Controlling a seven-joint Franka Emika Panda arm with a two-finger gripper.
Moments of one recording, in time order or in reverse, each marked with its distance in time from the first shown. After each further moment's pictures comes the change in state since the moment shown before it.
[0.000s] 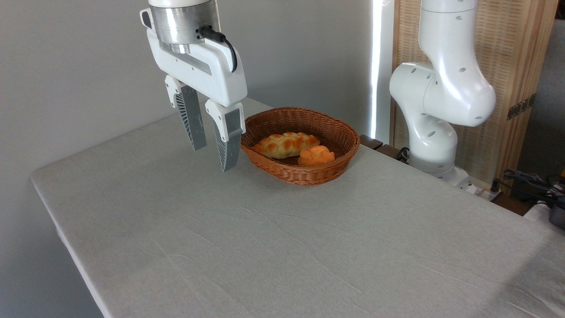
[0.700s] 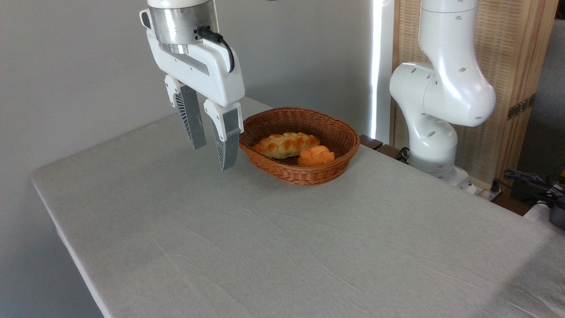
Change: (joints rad) arm -0.005 -0.001 -0.012 -0.008 0.000 0.000 0.000
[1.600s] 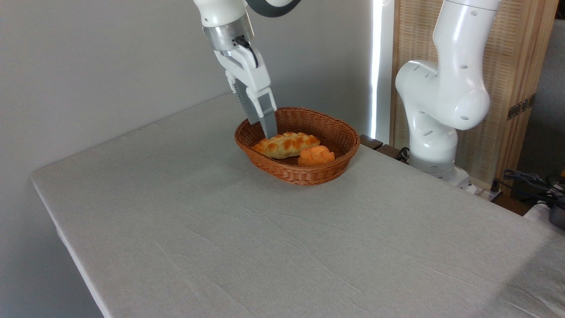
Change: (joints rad) arm -0.267 -0.300 -0.116 -0.501 -0.011 0.028 -0.166
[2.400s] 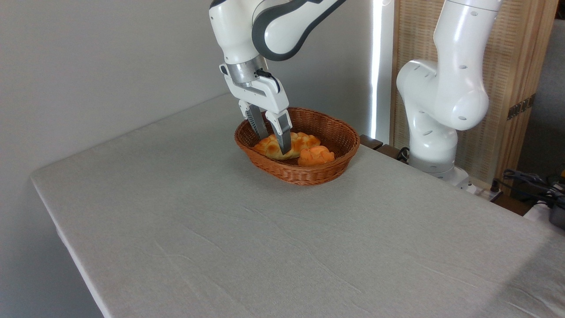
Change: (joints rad) arm -0.032 0.002 -0.164 -0.251 -0.063 0.261 -0.303
